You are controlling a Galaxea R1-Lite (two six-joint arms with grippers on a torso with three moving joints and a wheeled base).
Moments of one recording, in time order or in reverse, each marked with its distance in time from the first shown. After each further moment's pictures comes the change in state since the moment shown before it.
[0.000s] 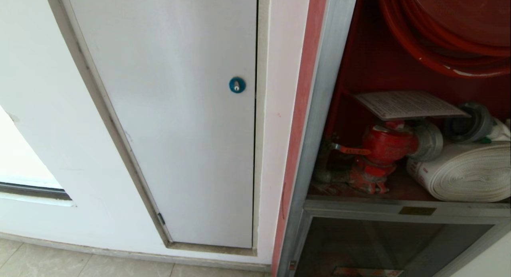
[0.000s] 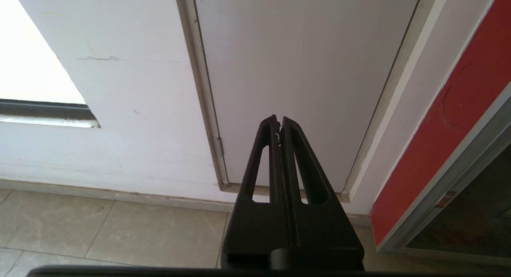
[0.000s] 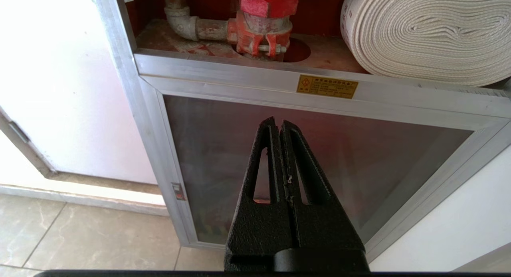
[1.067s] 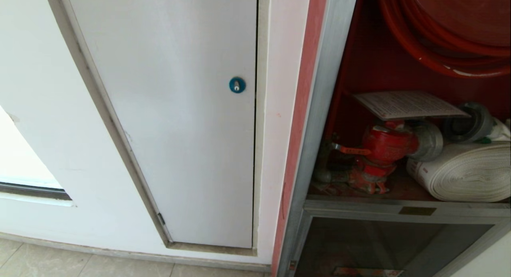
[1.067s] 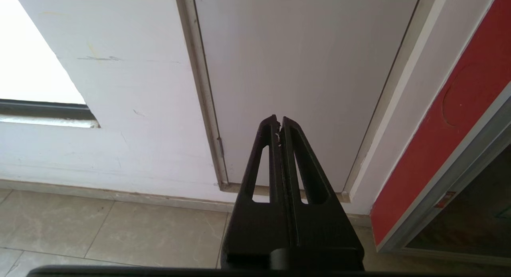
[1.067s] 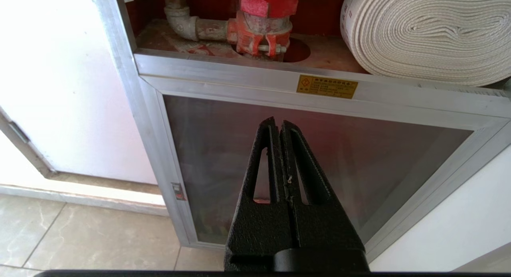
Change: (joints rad) left arm 0.000 0.000 0.000 0.000 0.000 0.000; right arm 0.000 0.000 0.000 0.000 0.000 0.000
